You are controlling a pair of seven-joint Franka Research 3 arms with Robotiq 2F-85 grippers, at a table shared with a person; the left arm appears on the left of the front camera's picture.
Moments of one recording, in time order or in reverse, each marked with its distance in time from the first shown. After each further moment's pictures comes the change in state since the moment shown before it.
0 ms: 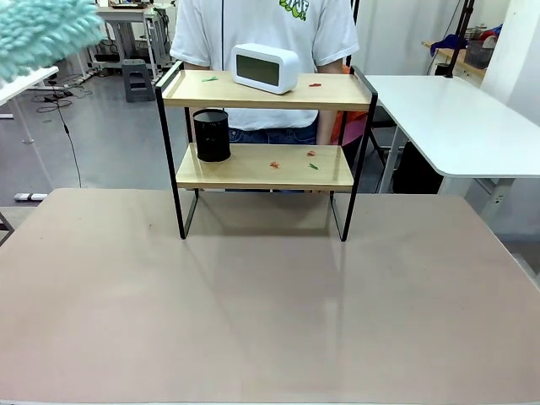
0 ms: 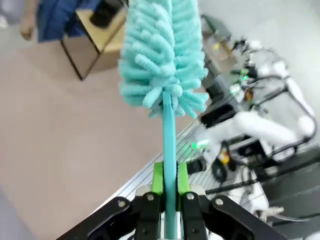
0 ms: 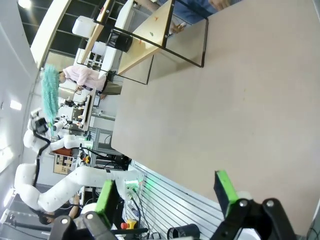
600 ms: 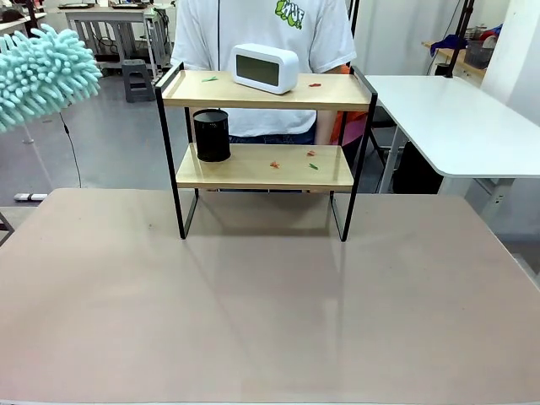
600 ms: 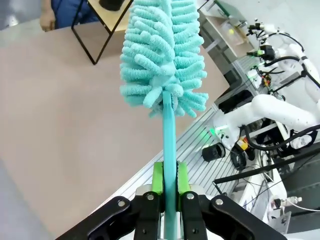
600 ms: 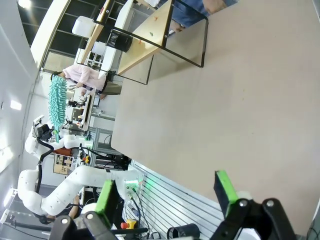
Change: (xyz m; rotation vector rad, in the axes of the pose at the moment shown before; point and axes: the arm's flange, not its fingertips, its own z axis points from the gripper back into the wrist) left arm -0.027 0.000 -0.006 0.068 0.043 -0.052; right arm 0.000 0.000 0.000 0.000 0.001 0.000
